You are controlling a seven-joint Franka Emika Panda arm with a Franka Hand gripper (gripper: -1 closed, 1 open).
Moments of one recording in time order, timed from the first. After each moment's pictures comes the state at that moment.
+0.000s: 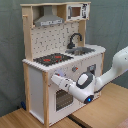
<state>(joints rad) -1.25 -0.70 2.24 -1.86 -1.59 2.08 0.60</state>
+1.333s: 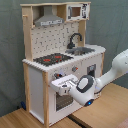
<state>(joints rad) -1.24 -0.73 2.24 -1.88 -1.68 2.03 0.19</state>
